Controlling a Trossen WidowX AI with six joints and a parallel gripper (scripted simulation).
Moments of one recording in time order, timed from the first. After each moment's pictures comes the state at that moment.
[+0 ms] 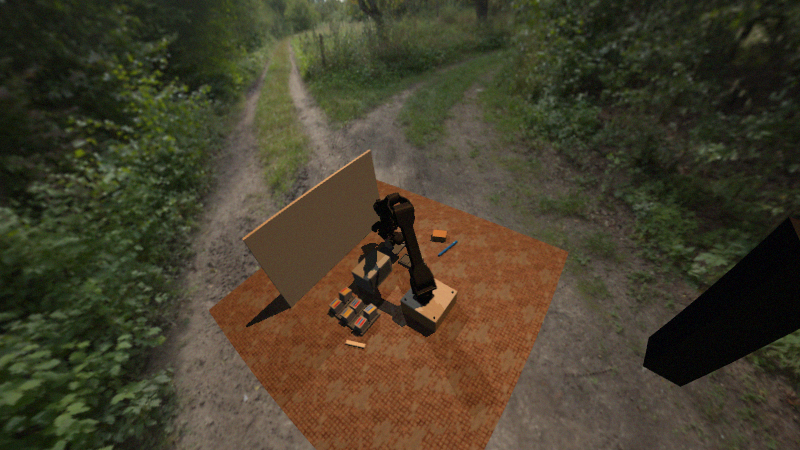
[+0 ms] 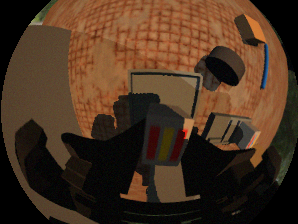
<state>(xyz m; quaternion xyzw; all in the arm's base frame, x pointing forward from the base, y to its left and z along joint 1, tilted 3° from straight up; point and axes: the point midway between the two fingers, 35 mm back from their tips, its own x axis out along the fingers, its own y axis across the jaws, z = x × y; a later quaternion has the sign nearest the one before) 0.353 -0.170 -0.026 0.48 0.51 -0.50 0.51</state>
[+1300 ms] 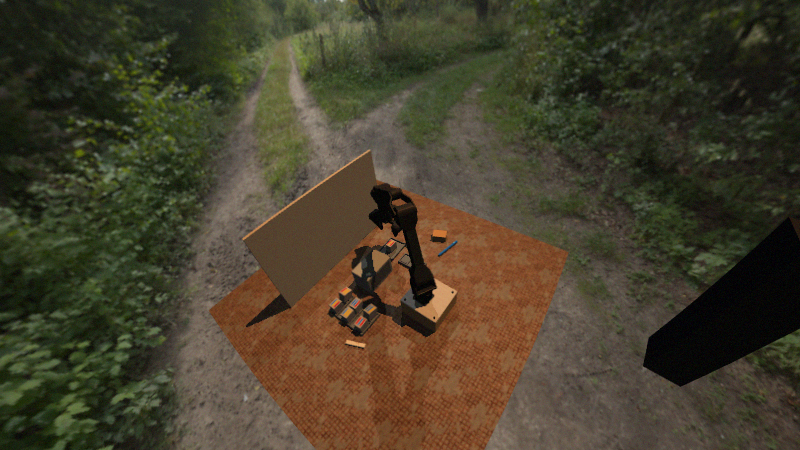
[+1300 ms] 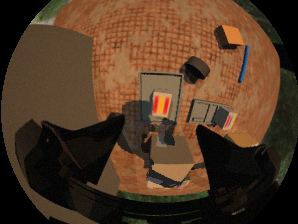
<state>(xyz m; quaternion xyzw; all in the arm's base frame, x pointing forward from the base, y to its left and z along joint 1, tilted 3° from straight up) 0.353 -0.168 0.054 0.48 0.51 -0.50 0.51</state>
